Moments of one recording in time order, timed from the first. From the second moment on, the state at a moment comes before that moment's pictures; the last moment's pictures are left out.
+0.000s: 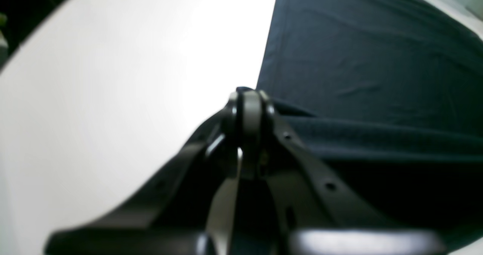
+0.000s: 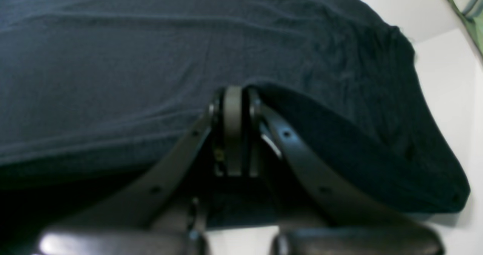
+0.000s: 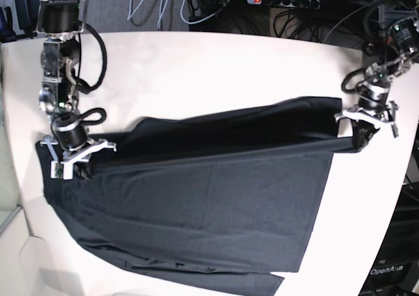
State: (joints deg) left arm -9.8 -56.4 60.7 79.6 -87.3 14.3 -35.9; right arm 1.5 13.2 8.1 78.9 15.1 9.5 -13.9
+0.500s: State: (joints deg) left arm -9.3 -52.8 44.7 80.6 -88.2 37.9 -13.7; right arm 1.5 13.4 5.5 78.9 15.1 9.5 -13.9
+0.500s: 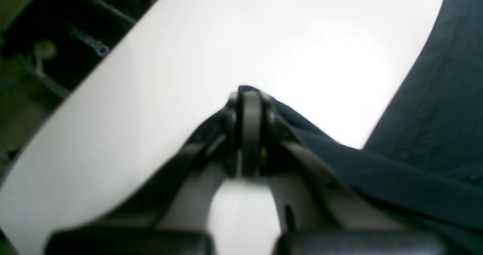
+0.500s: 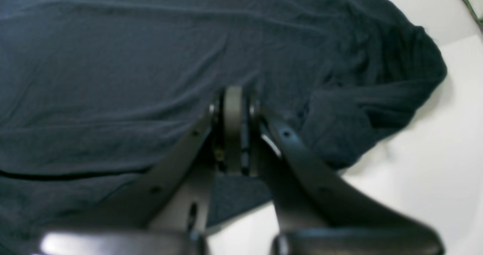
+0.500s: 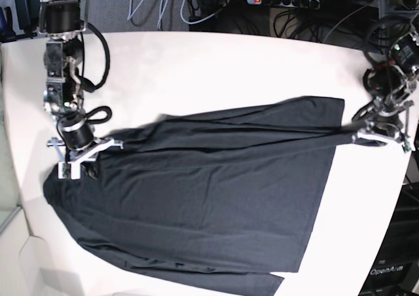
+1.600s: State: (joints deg) left arm -9.0 -46.8 35.1 81.5 -83.4 37.8 -1.1; right arm -1.2 13.6 5.5 78.9 15.1 9.5 -13.9
